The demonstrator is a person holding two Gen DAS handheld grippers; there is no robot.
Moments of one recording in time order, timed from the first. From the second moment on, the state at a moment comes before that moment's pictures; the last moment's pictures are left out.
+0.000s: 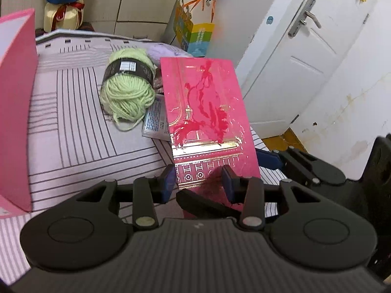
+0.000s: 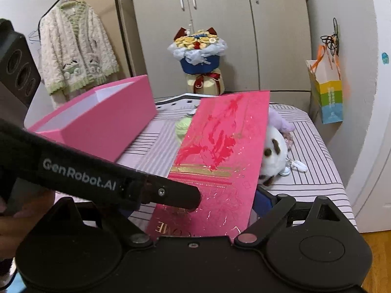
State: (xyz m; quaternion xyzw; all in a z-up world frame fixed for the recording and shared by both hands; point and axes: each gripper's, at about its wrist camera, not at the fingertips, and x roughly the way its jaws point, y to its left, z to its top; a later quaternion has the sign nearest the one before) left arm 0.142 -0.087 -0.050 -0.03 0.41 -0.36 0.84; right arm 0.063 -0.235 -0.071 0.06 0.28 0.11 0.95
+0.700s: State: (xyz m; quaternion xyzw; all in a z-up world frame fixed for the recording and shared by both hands) left arm 0.103 -0.011 0.009 -0.05 0.42 -0.33 0.85; right arm 0.039 -0.178 0.001 0.00 0.30 0.21 0.93
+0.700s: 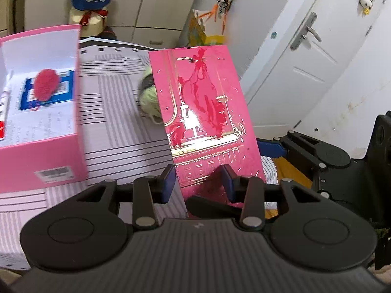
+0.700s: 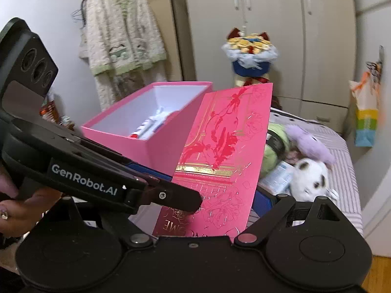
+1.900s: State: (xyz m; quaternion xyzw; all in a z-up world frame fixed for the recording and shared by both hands) left arm 0.230 0.167 0.001 -0.16 0.40 -0.18 0.88; right arm 0.200 -0.022 0.002 0.04 0.33 0.34 0.88
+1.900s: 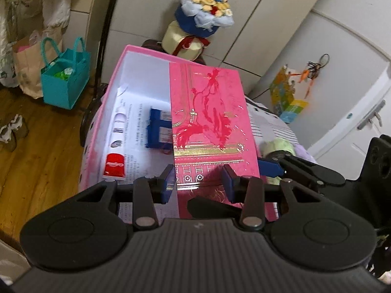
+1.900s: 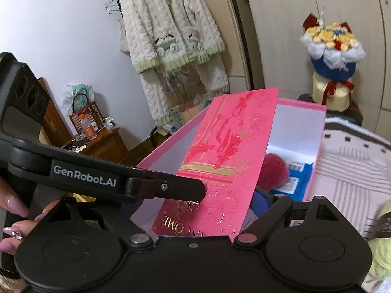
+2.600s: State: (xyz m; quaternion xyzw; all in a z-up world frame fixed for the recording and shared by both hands) left arm 0.207 0.169 0.017 -0.08 0.38 -0.15 0.91; right arm 0.194 -0.018 0.003 -0.05 0.36 0.31 0.88
